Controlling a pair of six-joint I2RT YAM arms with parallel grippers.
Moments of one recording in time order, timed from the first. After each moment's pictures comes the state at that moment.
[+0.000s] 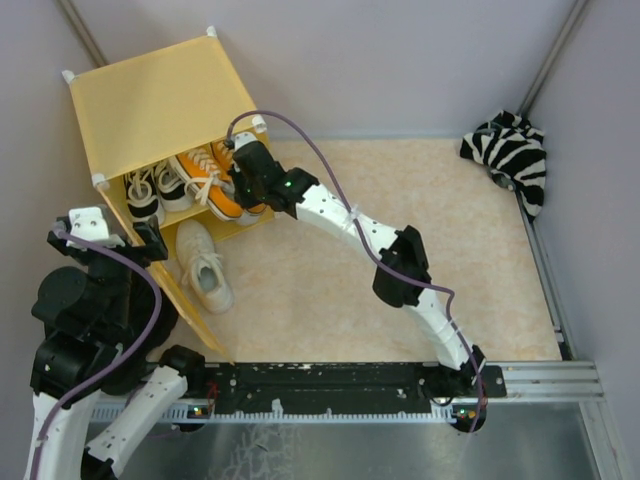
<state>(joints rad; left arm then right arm) -0.40 0.48 1.13 -0.58 -0.55 0.08 0.93 2.32 2.38 -0.60 0.09 0.31</state>
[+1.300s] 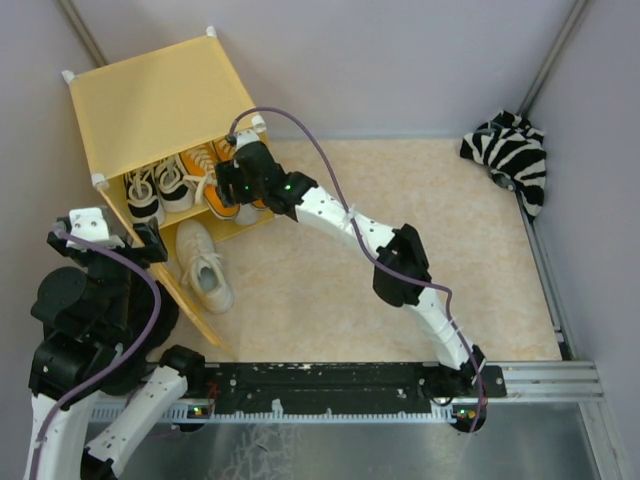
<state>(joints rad) -0.40 0.48 1.14 -0.61 -0.55 0.08 0.93 2.33 2.33 -0.42 0.11 0.39</state>
